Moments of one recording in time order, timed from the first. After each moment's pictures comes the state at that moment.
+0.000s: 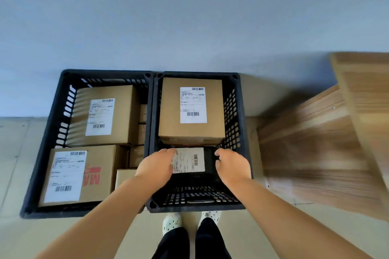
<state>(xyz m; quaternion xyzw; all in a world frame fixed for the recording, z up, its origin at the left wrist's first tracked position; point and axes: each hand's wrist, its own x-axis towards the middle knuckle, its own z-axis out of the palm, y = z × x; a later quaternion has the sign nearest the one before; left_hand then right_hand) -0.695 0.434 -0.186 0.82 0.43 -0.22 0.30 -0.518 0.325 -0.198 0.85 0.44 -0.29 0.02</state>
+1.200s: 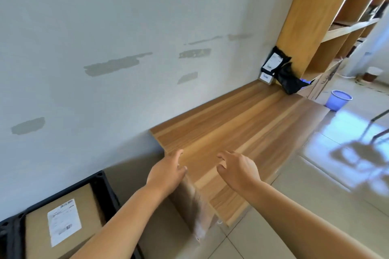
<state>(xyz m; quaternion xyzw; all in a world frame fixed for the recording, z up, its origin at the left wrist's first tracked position) -0.405 0.190 0.106 0.93 0.15 0.00 0.33 -0.332 0.003 0.133 0.96 0.26 -0.03 -0.12</state>
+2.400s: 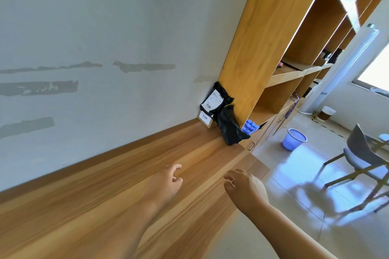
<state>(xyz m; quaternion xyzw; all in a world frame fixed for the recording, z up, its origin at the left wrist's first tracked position) 0.162 -0.112 0.114 0.89 0.15 0.01 0.43 0.221 -0.326 0.164 0.98 0.17 0.00 -0.09</state>
